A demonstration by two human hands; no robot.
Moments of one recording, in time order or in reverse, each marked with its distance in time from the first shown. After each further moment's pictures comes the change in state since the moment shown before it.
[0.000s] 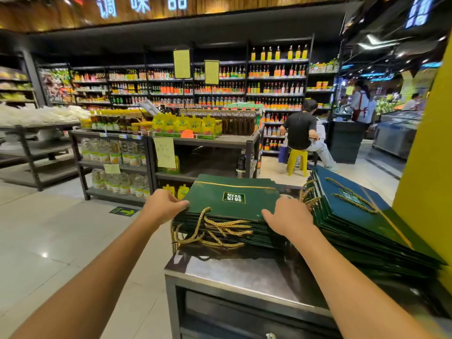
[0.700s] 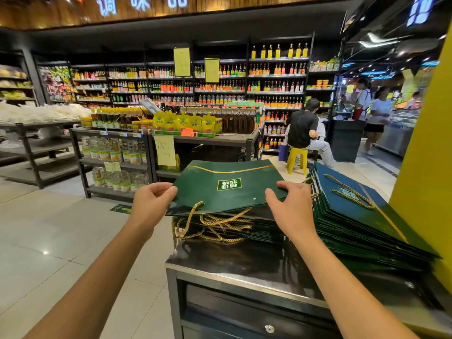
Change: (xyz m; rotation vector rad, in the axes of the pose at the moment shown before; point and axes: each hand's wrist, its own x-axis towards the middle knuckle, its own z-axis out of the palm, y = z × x) left_hand -0.046 0.001 -0.014 -0.605 0.205 0.053; right_hand -0.040 -0.007 -0.012 0.750 0.380 -0.020
